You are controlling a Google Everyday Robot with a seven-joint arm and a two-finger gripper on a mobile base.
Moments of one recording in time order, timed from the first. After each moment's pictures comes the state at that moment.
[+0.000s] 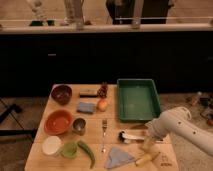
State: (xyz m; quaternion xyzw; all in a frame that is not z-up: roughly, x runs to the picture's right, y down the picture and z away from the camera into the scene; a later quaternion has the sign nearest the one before) arm 0.229 0.263 0.792 -0.30 -0.08 0.20 0.93
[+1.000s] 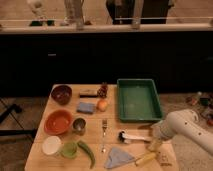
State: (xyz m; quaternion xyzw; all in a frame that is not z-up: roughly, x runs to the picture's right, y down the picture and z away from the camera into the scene) arm 0.265 0.278 0.802 -0.31 -0.07 0.21 0.93
